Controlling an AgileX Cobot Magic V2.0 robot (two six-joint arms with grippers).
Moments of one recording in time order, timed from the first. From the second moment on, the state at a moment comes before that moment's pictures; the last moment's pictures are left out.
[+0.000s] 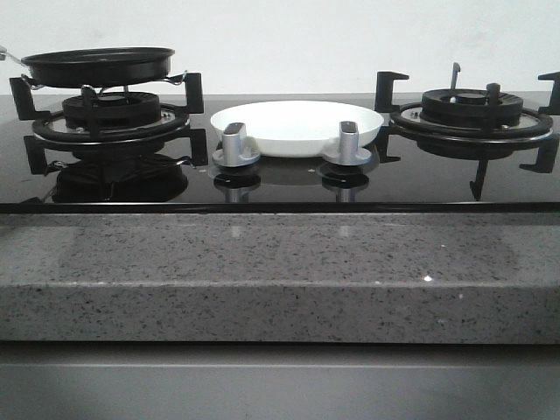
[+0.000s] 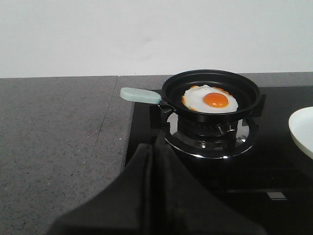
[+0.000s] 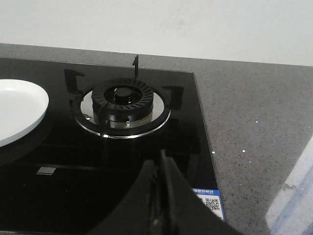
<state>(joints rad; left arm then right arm) -0.03 0.54 -0.54 -0.08 0.24 0.09 -0.02 0.48 -0.52 -0.09 0.33 0.07</state>
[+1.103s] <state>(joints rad) -0.03 0.54 -0.54 -0.08 0.24 0.09 -0.01 0.73 -0.68 -0.04 0.33 0.07</state>
